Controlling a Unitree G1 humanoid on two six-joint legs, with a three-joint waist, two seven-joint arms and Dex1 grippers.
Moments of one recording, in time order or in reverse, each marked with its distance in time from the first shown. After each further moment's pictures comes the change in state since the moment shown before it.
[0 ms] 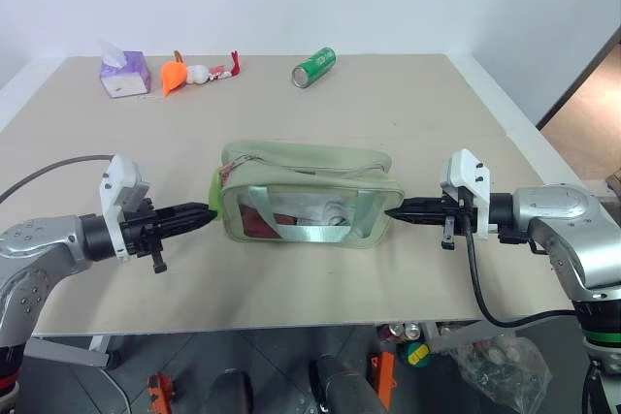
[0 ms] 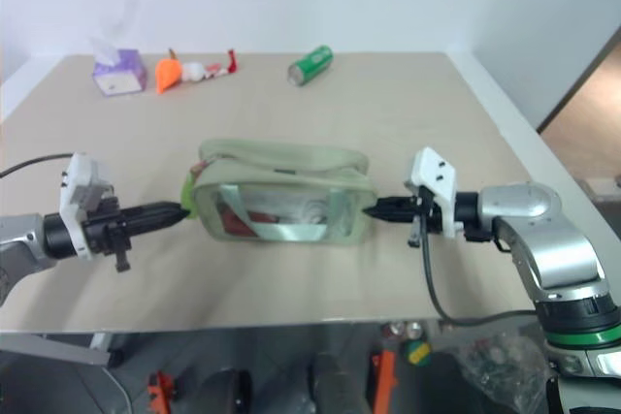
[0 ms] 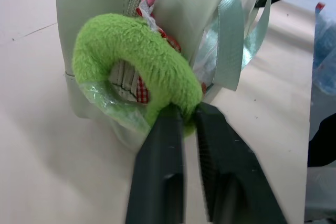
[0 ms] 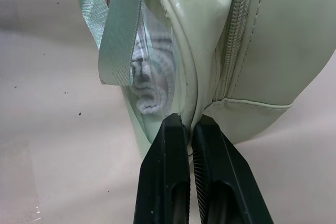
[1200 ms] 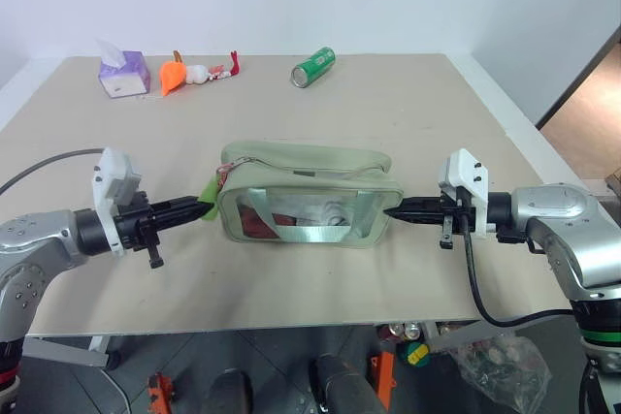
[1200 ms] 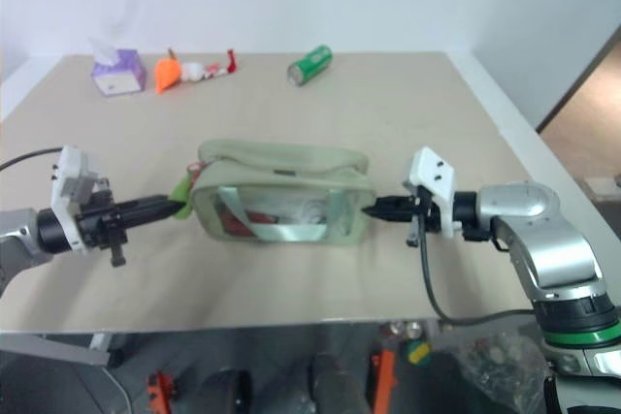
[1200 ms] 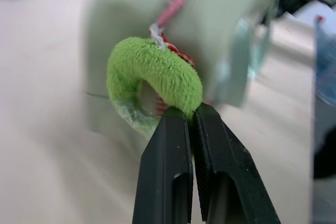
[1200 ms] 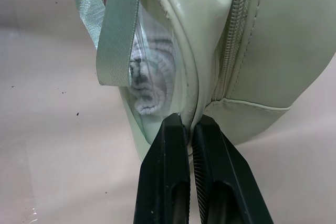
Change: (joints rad) left arm -0.100 -0.008 0.067 0.064 -0.026 -0.019 0.012; right arm -0.007 0.010 0.002 0.001 -0.015 -0.002 0.000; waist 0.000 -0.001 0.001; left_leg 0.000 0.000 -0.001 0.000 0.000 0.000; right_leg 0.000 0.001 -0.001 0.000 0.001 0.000
